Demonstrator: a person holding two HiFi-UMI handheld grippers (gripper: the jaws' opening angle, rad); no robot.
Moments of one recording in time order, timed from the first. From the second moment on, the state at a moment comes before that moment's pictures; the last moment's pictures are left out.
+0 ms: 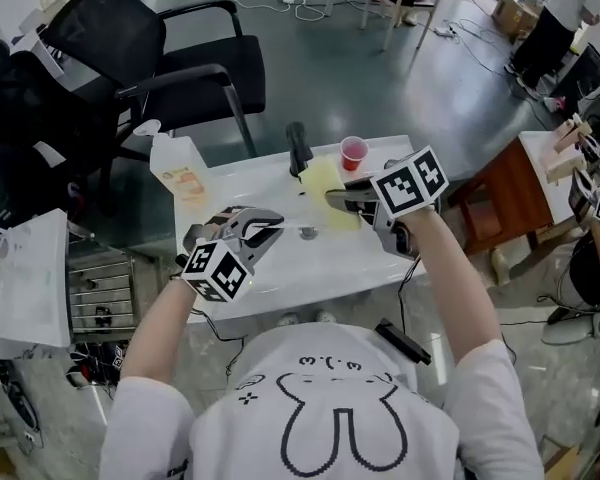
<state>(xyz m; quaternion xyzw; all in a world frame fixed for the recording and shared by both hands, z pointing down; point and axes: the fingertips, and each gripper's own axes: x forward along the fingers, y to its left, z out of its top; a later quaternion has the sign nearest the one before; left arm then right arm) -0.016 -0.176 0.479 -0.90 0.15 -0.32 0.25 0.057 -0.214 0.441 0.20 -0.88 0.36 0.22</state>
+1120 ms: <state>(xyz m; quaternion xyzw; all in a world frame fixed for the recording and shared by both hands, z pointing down) -0.020 -0.240 0.700 -0.79 0.33 -0.21 -0.48 0.090 -0.207 0.561 0.36 -0.79 0.46 0.18</state>
